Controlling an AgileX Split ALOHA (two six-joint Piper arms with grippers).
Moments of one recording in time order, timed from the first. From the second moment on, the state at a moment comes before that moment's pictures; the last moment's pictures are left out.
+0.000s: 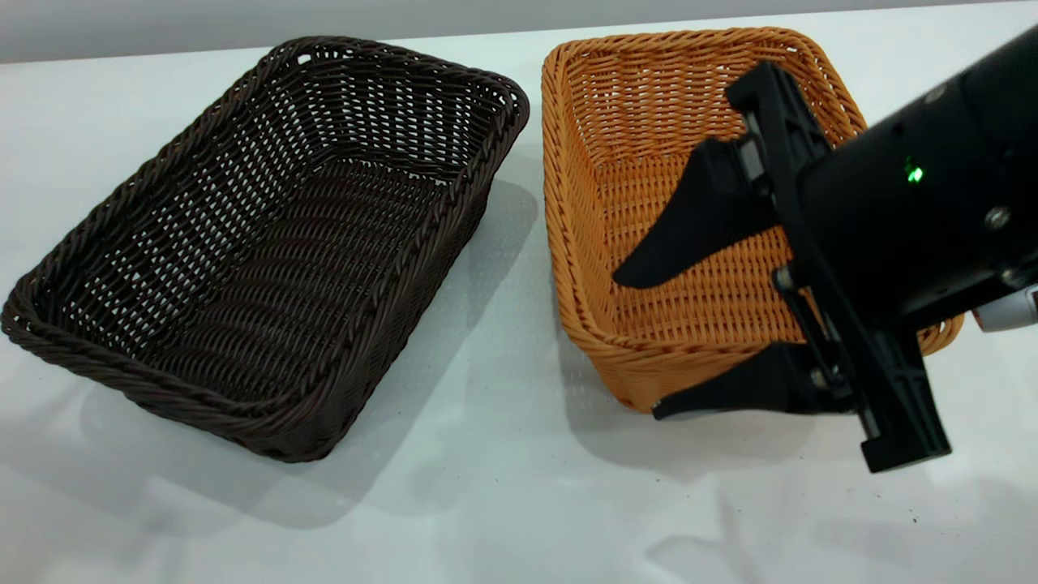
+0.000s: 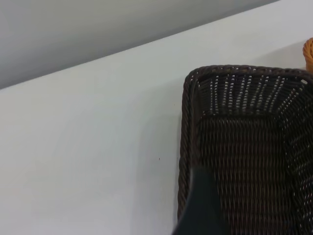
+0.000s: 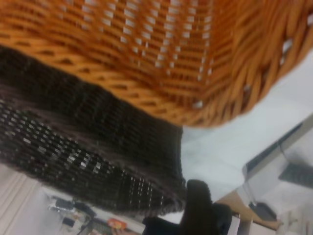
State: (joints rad) left arm -0.05 0.83 -0.70 -0.33 0.57 0.51; right arm 0.53 1.62 -0.51 1.70 0.49 0.17
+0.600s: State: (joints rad) left arm -0.05 0.84 -0.70 -0.33 0.56 0.51; right arm 0.53 1.73 -0.52 1.75 0.39 -0.02
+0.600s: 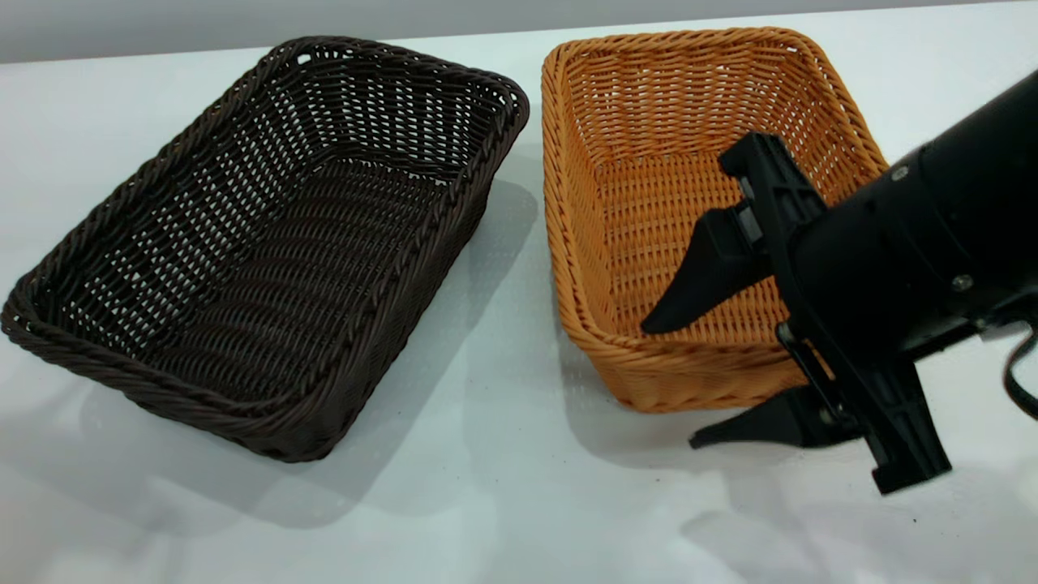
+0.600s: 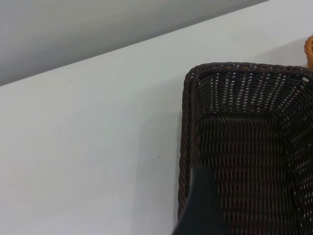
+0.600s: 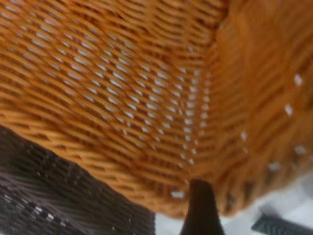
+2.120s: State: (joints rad) left arm -0.05 0.84 -0.70 -0.33 0.60 0.51; right arm 0.53 1.81 -0.56 1.75 0.13 0.09
